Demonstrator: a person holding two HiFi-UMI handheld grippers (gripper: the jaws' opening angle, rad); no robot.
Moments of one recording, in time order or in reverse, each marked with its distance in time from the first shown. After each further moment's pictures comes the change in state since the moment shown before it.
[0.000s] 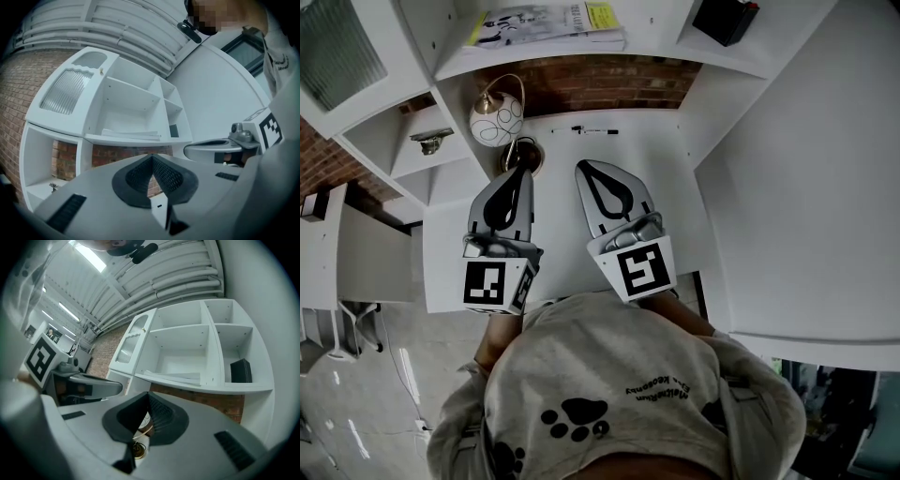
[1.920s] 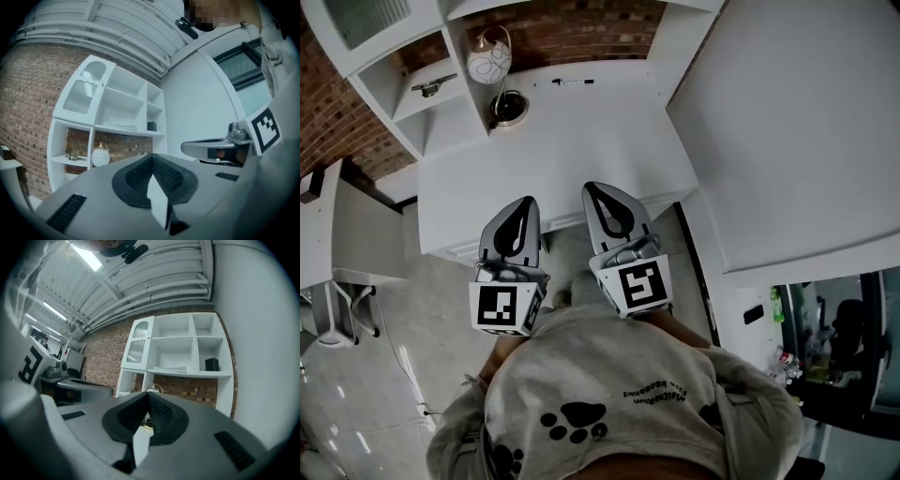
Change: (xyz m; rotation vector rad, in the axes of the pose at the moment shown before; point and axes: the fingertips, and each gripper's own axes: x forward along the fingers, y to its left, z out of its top) left arm -0.241 -0.123 -0.012 -0.066 0.085 -0.080; right arm -0.220 0.145 0.019 0.097 0.095 -0.159
